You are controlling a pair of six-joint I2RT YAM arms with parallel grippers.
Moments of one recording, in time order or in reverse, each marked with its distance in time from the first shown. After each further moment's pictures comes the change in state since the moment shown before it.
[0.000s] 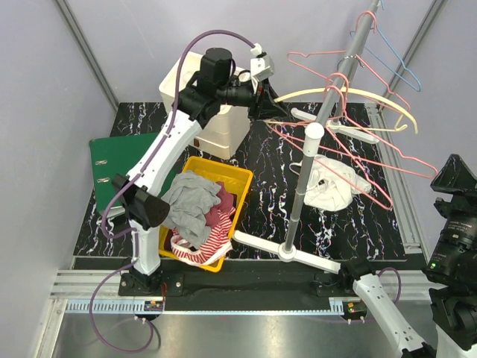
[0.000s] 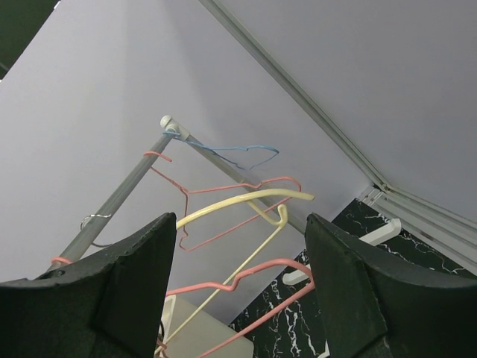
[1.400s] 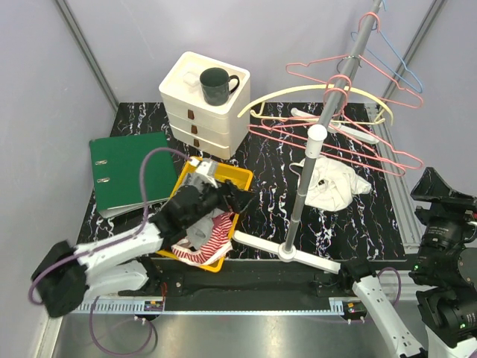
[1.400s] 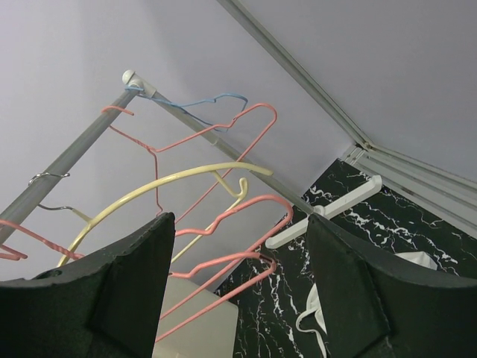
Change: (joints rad) left arm -0.269 -0.972 -1.801 0.927 -1.004 -0.800; right arm 0.000 -0.109 -0.167 -0.091 -0.011 0.111
